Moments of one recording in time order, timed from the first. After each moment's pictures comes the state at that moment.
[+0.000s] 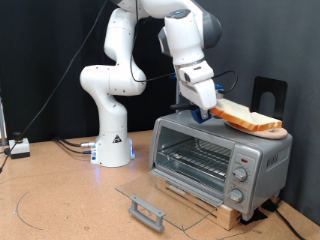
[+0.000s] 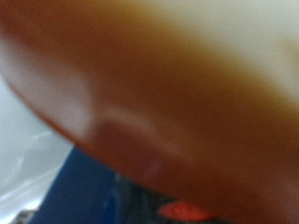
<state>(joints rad) -0.56 -0.56 0.75 -2.55 0.75 2.11 -0.91</state>
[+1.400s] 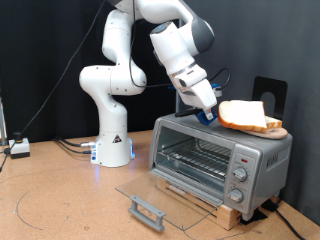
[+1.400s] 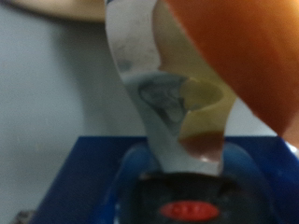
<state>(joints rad) -0.42 -0.62 0.73 -2.68 1.14 2.29 -1.09</state>
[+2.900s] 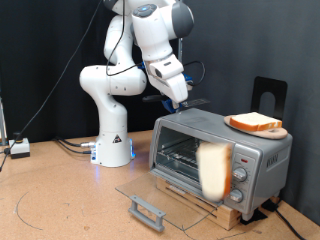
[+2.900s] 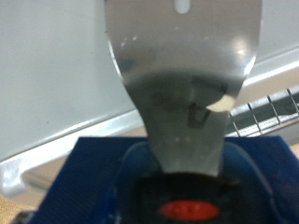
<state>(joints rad) -0.48 -0.77 0.47 -2.67 0.68 1.79 -1.13</state>
